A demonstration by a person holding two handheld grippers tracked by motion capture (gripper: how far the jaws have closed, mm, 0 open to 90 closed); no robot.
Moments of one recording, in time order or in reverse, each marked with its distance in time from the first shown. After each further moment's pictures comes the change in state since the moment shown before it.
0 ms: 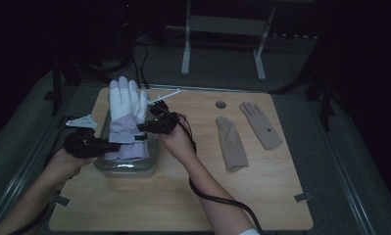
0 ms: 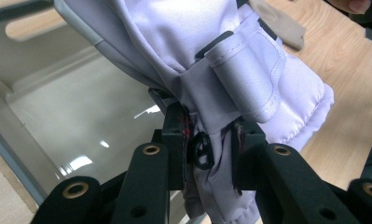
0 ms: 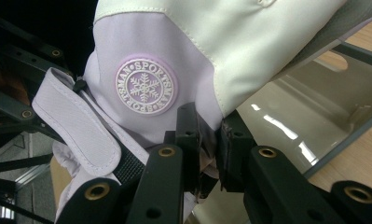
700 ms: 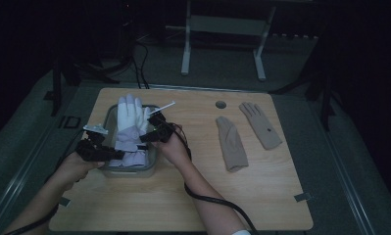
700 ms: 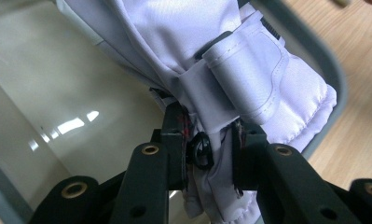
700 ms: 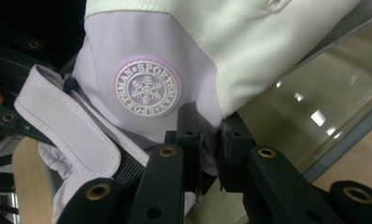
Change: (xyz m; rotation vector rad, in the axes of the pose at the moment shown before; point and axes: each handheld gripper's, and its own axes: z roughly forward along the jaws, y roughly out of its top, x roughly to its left) left arm 0.024 -0.026 0.049 0.149 -0.001 -0.075; right arm -0.031 -0.032 0.055 0.113 -0.007 0.099
